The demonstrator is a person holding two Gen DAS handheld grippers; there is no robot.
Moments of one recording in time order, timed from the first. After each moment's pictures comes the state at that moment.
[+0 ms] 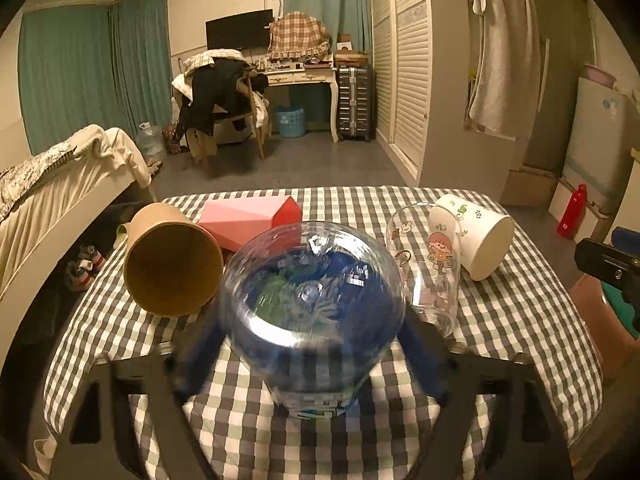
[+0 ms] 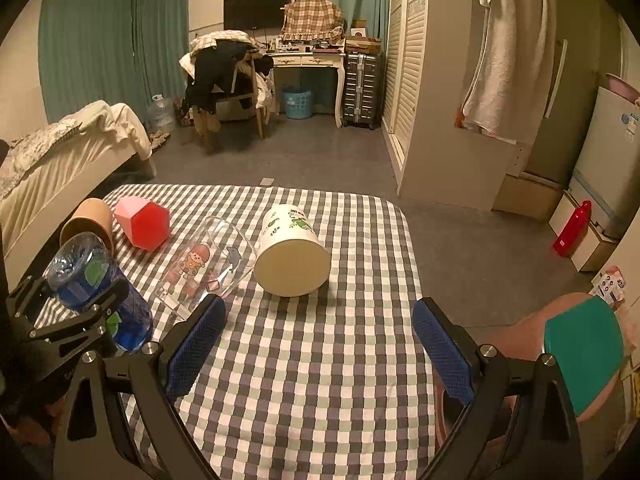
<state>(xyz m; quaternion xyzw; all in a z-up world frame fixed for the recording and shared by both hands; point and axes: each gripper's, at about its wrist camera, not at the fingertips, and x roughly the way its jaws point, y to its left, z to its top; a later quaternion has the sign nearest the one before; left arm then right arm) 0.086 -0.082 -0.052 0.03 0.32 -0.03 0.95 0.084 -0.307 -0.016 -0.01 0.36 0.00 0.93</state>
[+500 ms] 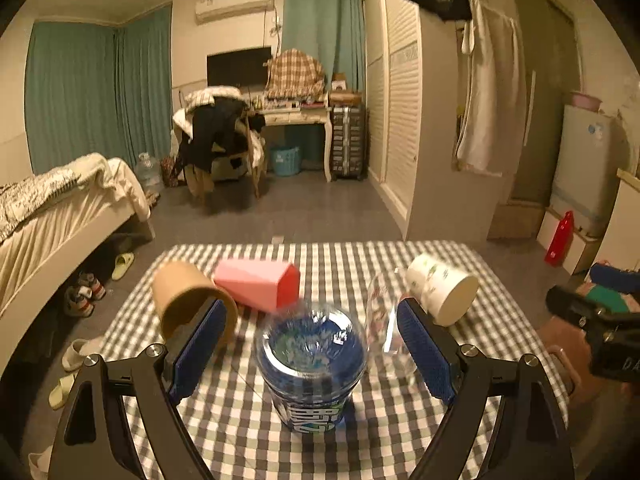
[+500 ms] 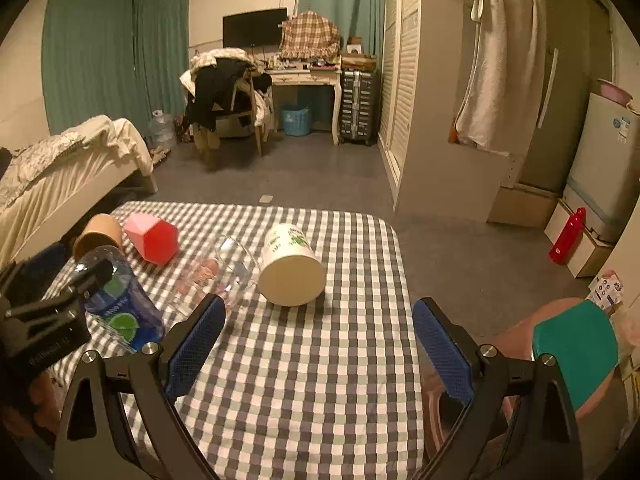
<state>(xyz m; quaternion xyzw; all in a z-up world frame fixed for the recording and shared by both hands) 0.055 -0.074 0.011 0.02 0.25 -0.05 0.97 0.054 -0.308 0.012 -0.01 0.32 0.00 0.95</state>
